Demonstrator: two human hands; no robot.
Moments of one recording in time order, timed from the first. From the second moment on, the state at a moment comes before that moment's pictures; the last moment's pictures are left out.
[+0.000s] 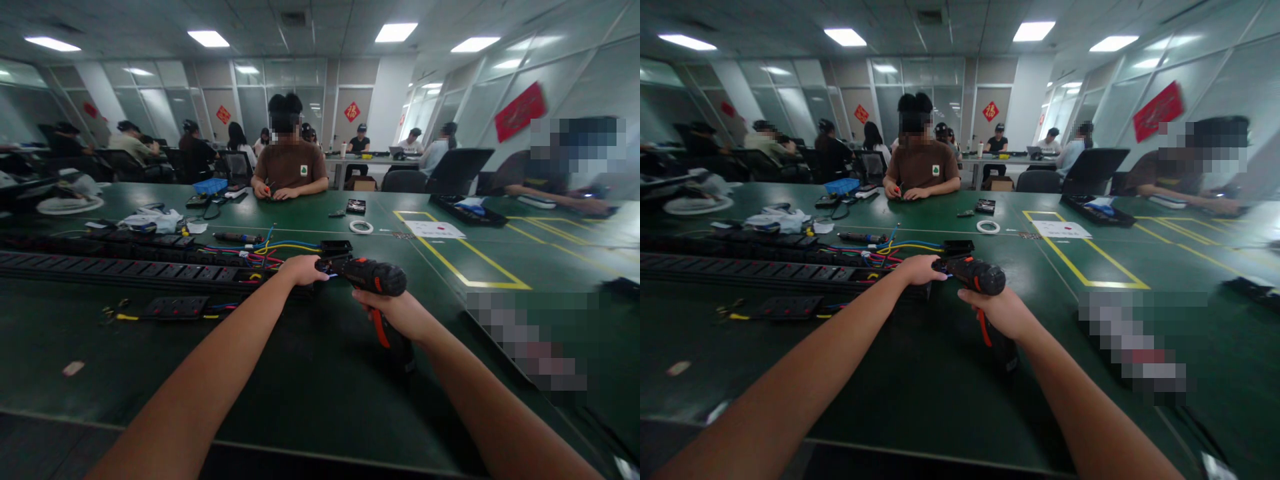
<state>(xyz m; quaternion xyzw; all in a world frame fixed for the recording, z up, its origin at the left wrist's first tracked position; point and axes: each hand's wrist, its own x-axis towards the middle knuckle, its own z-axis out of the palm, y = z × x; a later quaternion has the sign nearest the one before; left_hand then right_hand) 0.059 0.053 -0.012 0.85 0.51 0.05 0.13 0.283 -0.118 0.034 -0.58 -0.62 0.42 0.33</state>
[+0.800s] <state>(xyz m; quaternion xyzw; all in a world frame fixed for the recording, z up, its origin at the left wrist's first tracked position) 0.059 0.051 -0.009 0.85 0.51 0.06 0.13 0.283 -0.118 0.034 -0.58 -0.64 0.40 0.33</state>
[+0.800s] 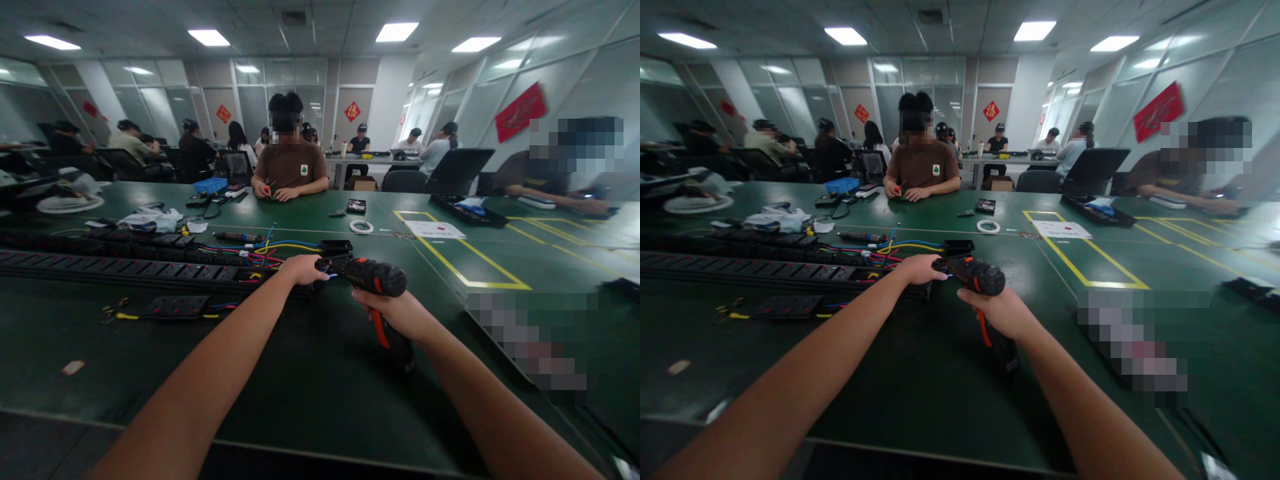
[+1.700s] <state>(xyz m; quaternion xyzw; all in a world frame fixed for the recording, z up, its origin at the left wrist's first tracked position) 0.057 0.058 -0.016 0.86 0.49 0.08 0.14 0.284 -0.119 0.033 -0.57 -0.63 0.41 0.34</state>
